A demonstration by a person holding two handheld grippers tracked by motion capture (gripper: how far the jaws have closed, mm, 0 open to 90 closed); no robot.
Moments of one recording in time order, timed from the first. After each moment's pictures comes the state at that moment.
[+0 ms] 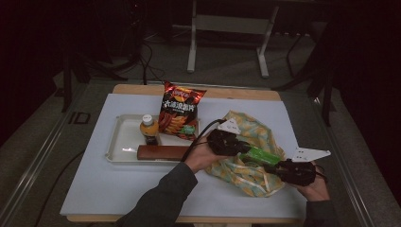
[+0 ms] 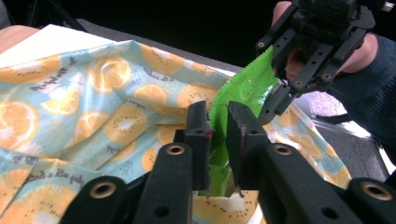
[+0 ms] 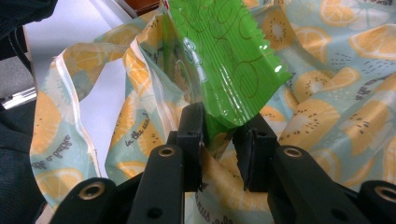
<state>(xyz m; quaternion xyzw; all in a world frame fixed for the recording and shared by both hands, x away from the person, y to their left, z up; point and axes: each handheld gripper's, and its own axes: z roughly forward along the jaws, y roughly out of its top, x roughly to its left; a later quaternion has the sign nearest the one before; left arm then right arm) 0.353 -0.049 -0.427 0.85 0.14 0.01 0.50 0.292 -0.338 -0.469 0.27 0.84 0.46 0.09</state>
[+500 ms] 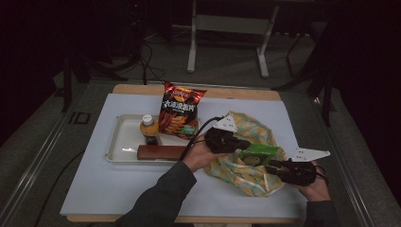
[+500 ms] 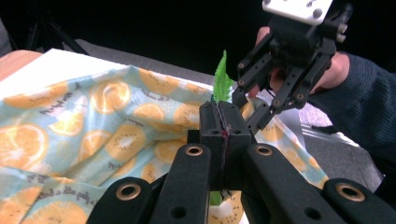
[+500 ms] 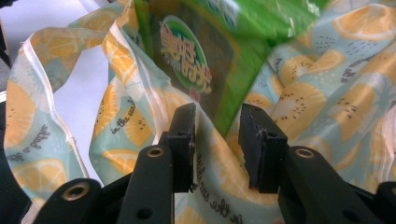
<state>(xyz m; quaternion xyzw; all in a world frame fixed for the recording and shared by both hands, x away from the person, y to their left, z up) 0.352 -0.039 -0.416 0.84 0.13 0.01 0.53 0.294 -0.341 -0.474 0.29 0.85 0.44 0.10</state>
